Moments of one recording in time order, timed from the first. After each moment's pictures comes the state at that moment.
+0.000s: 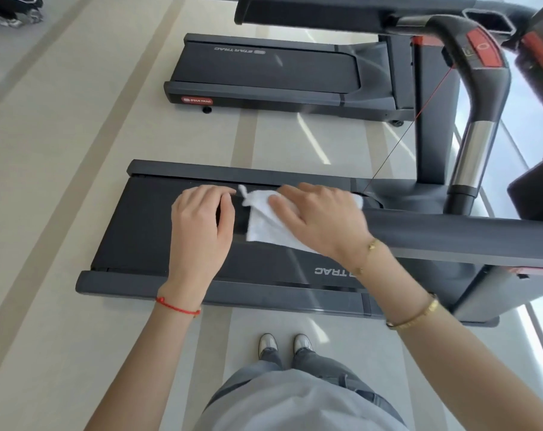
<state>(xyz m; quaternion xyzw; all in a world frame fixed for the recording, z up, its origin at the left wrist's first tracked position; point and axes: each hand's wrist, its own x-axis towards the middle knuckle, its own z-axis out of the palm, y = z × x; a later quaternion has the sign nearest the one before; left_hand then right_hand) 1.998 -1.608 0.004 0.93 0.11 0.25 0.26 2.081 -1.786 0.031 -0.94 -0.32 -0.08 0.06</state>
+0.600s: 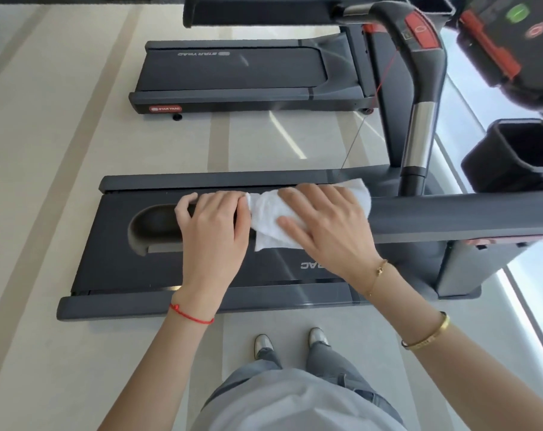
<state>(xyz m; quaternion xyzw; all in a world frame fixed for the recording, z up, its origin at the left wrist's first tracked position) 2.019 -1.682 0.011 0.96 0.06 0.23 0.17 2.075 -1.865 0.011 -0.93 -0.32 -0.19 0.07</state>
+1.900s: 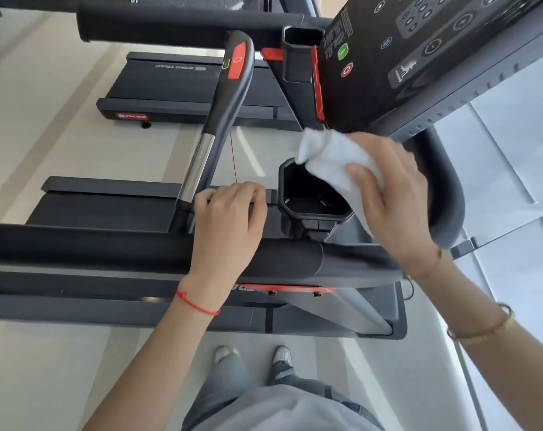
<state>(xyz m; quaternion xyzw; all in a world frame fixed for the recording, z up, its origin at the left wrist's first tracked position) 2.154 -2.064 0.042 0.95 0.05 0.21 0.22 2.231 -2.270 0.079 -0.86 -0.31 -0.26 0.33</state>
